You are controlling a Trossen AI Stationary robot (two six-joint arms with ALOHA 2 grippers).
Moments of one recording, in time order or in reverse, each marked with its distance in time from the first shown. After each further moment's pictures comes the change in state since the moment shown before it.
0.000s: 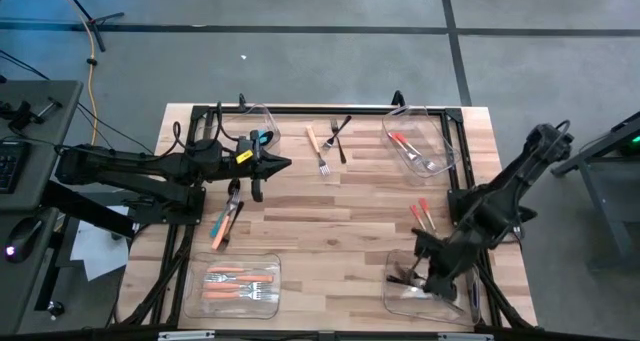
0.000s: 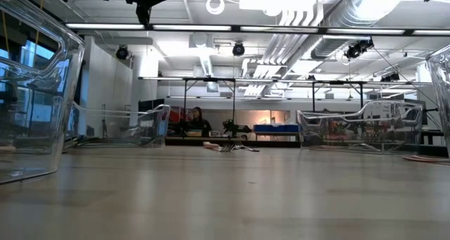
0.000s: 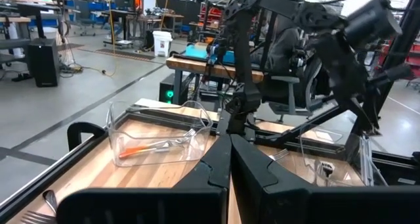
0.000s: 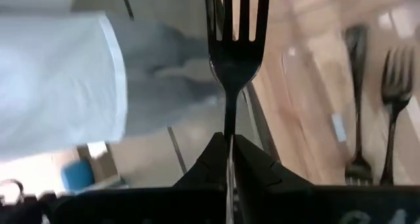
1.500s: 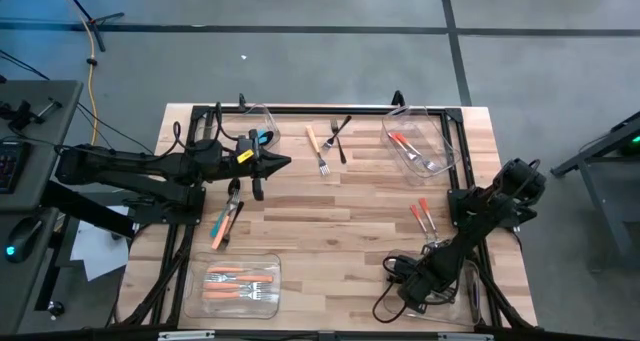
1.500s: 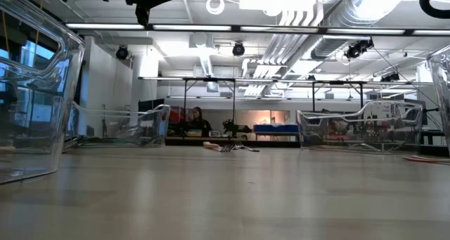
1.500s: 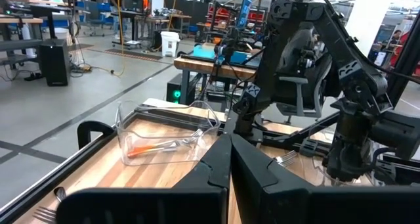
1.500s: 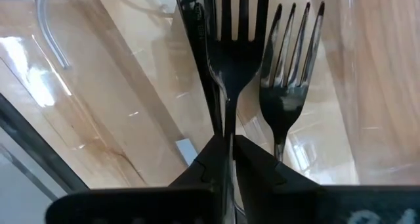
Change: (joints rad) left arm 0.000 0.000 -0.001 -0.002 -0.032 0.001; right arm 0.017 0.543 0.000 -0.115 -0.011 -0.078
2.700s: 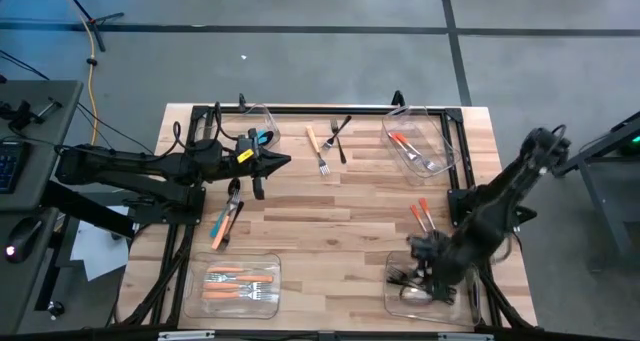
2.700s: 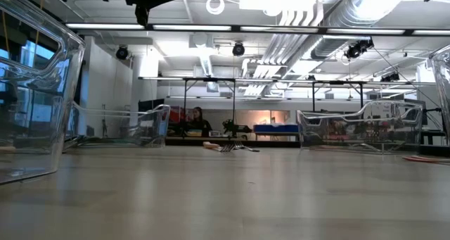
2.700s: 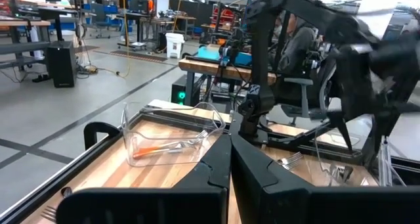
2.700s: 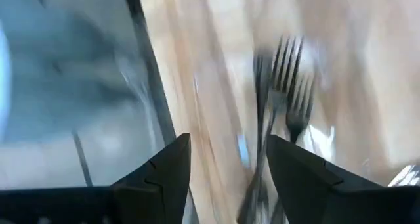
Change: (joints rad) left arm 0.000 0.000 0.000 0.003 -0.021 0.006; right arm 0.010 -0.430 0.000 -0.046 0.171 -0.113
